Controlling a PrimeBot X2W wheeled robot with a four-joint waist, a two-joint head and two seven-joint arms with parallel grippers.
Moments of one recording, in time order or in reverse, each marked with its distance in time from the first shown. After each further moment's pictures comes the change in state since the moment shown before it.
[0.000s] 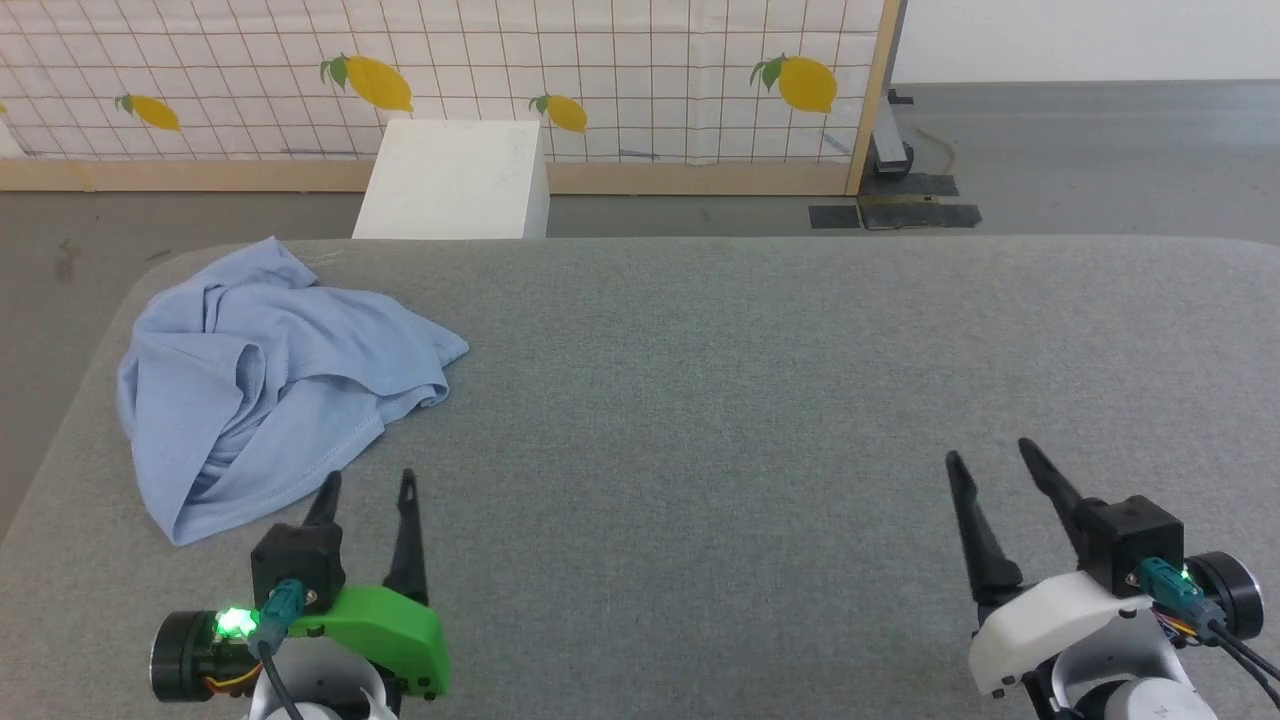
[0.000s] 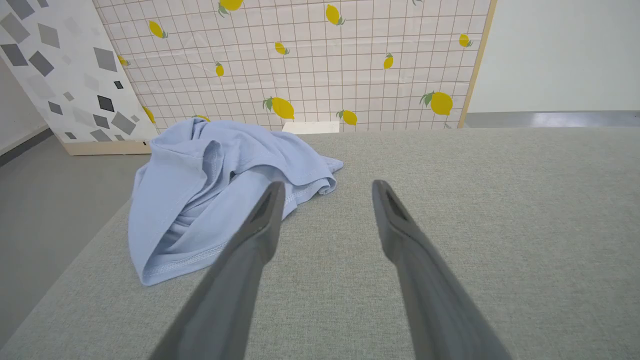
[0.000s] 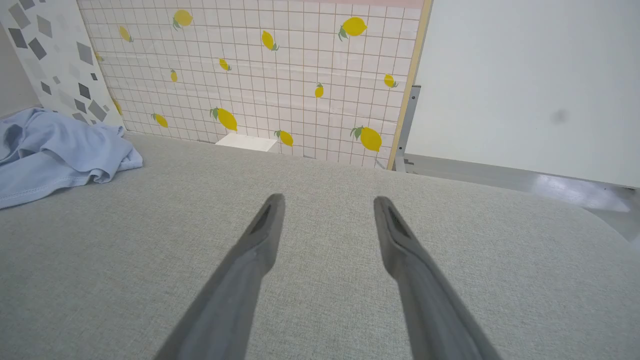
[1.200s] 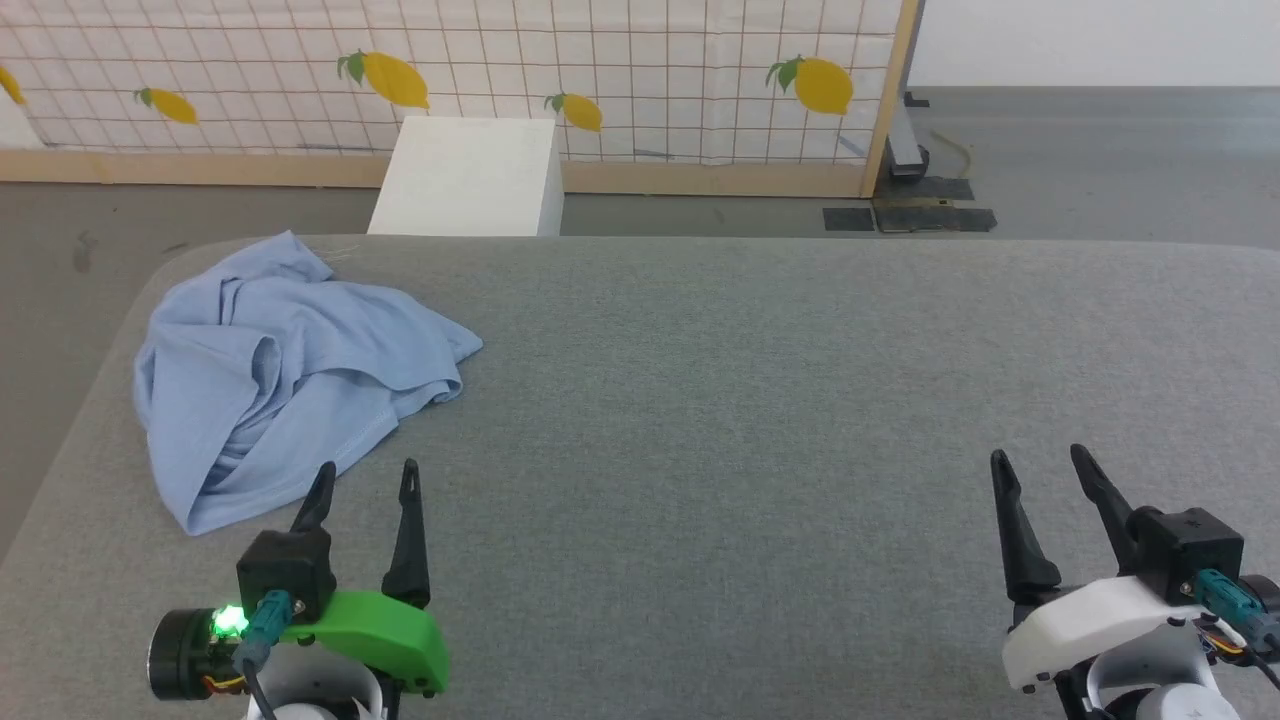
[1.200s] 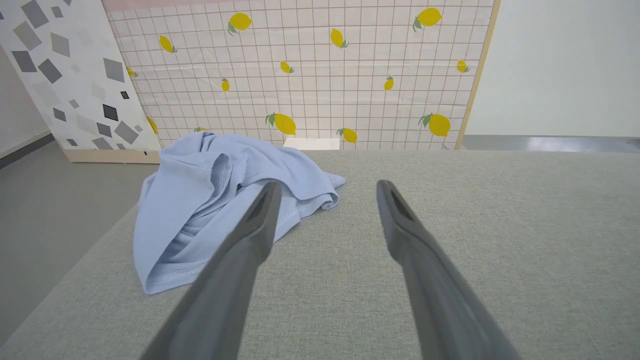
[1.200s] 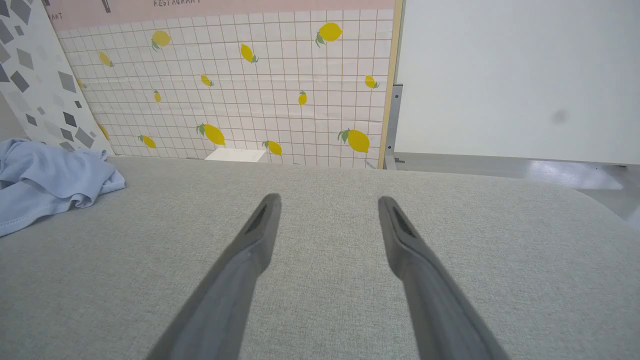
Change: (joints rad) left arm 0.002 0.000 0.002 -0.005 -0.031 -0.014 -0.063; right arm 0.000 0.000 -0.070 0.049 0.065 0.000 -0.063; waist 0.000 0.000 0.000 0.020
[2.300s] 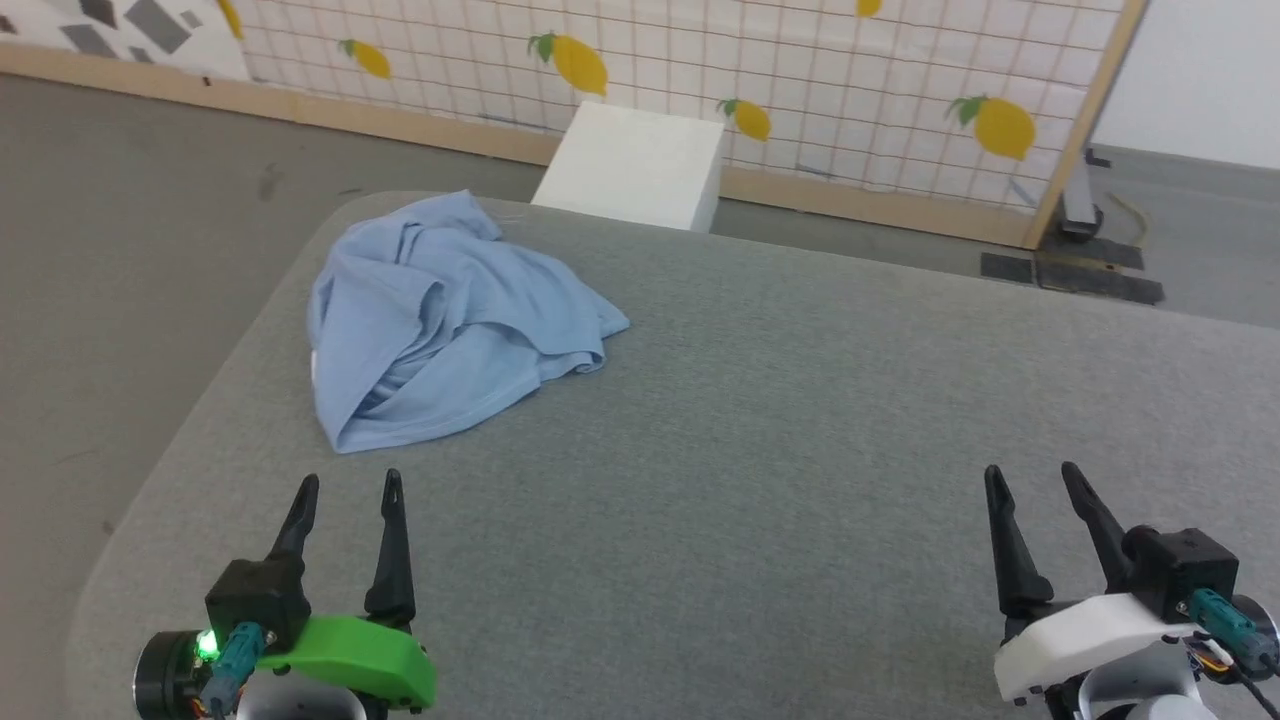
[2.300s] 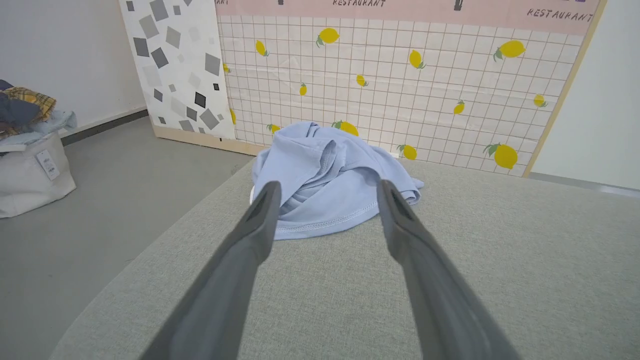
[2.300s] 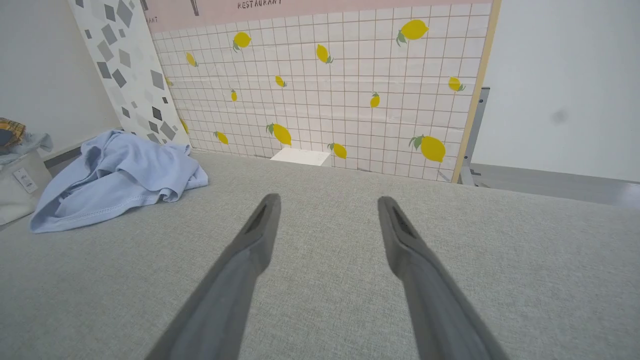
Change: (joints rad) left arm 0.032 0.000 0.024 -0.005 -0.049 -0.026 -0.071; right arm 0.000 0.000 0.008 0.073 0.045 0.000 -0.071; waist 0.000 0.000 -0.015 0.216
